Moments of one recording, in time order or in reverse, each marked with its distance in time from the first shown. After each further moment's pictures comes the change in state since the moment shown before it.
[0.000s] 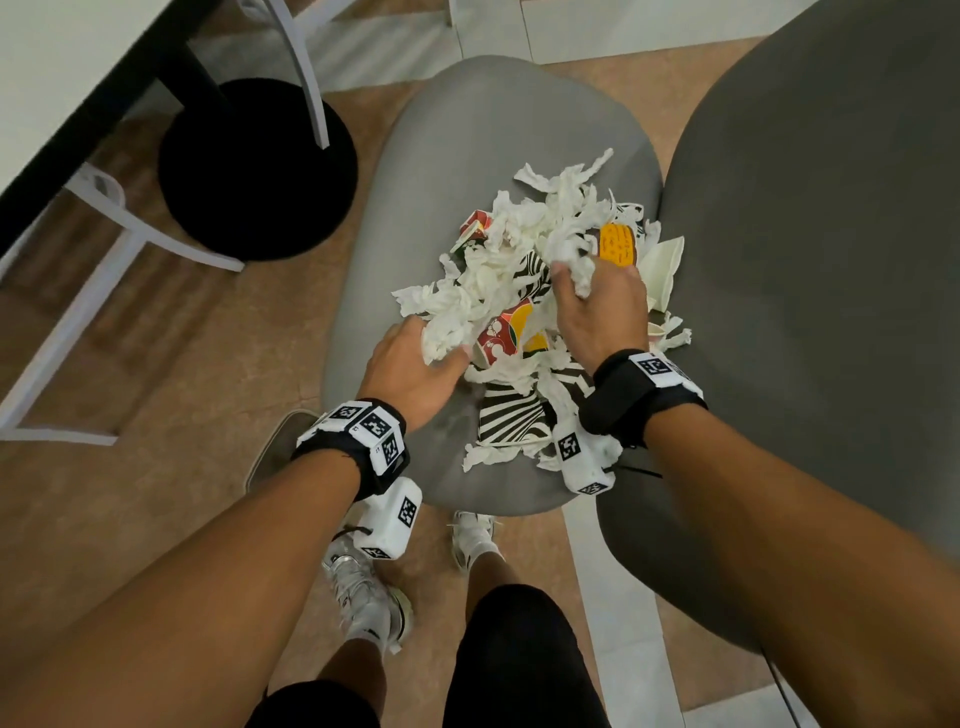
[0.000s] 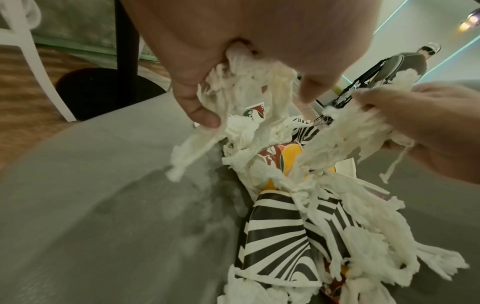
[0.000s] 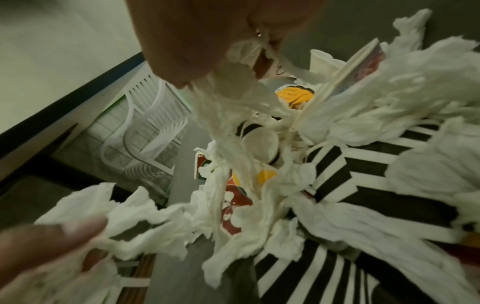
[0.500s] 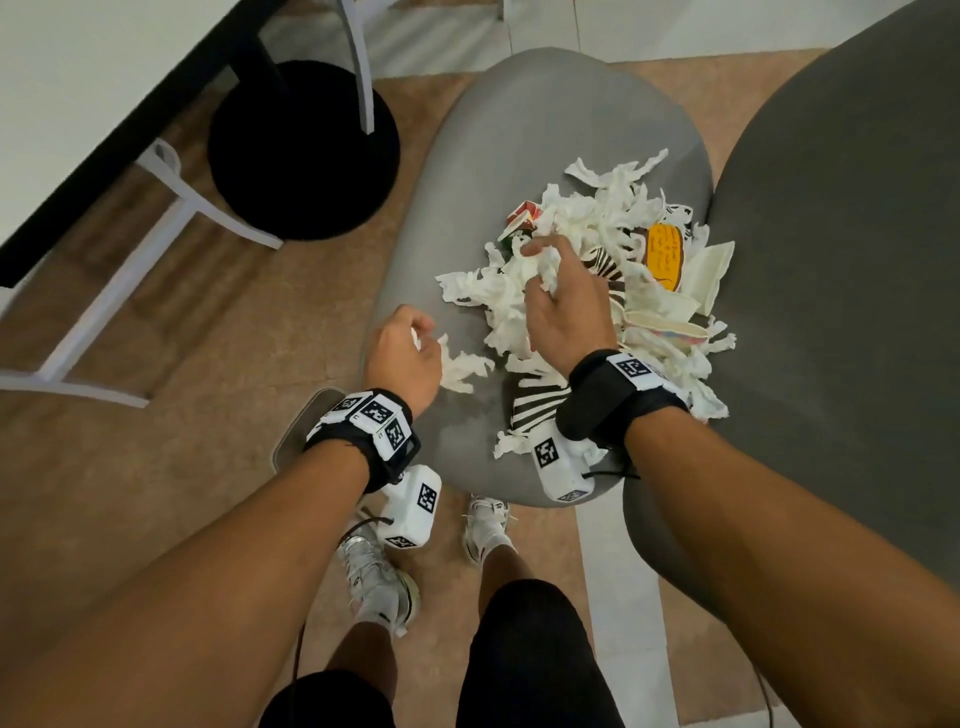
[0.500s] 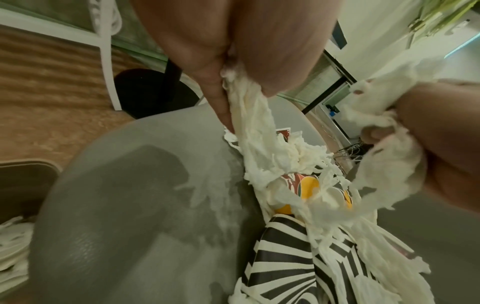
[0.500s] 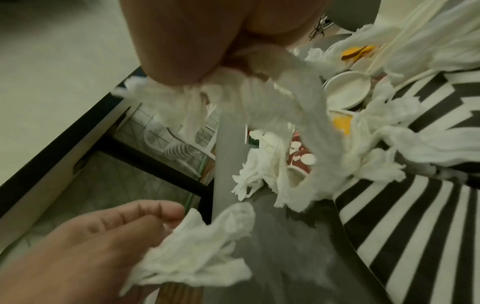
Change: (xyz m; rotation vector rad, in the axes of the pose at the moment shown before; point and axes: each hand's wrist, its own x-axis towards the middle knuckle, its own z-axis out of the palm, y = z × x) left_hand -0.010 -0.039 -0.020 -0.102 0.214 -0.103; right_hand -0.028 -0.062 0.035 0.279 -0.191 -0.097
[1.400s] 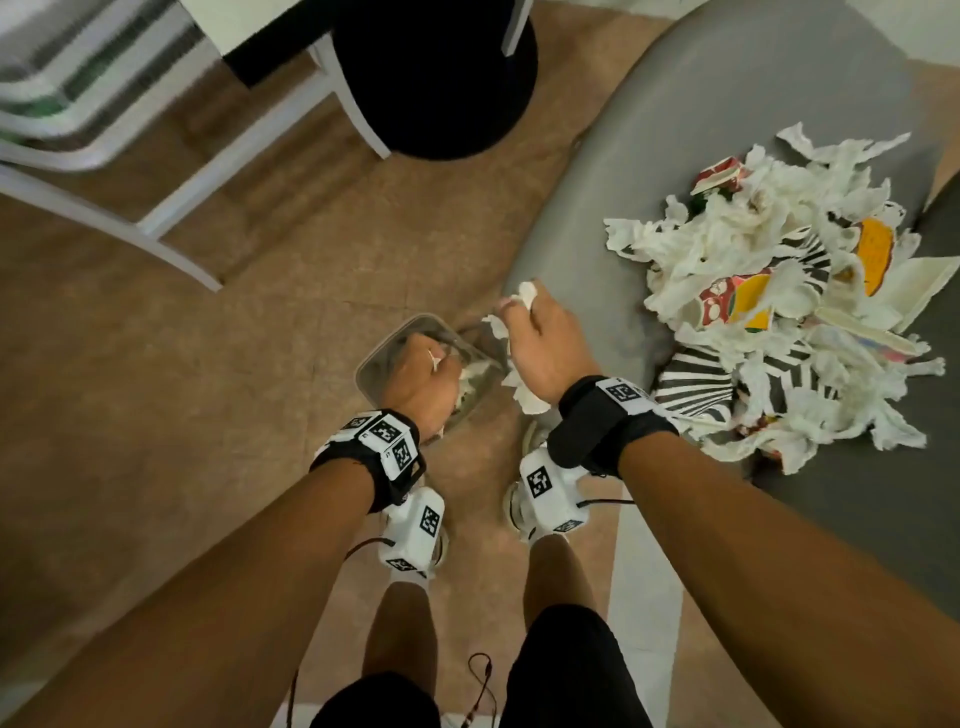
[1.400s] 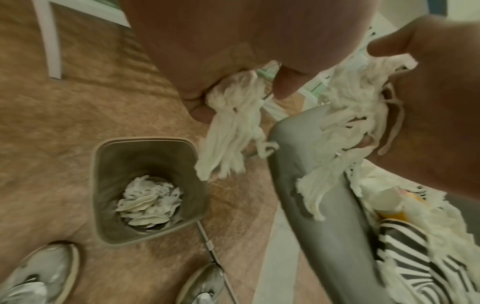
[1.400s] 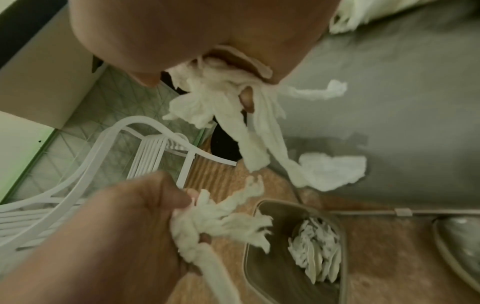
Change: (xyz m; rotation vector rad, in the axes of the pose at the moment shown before) left_hand -0.054 -0.166 -0.061 -0.087 -0.112 -0.373; right_hand -0.081 -0.058 0.184 0.045 -0.395 0.061
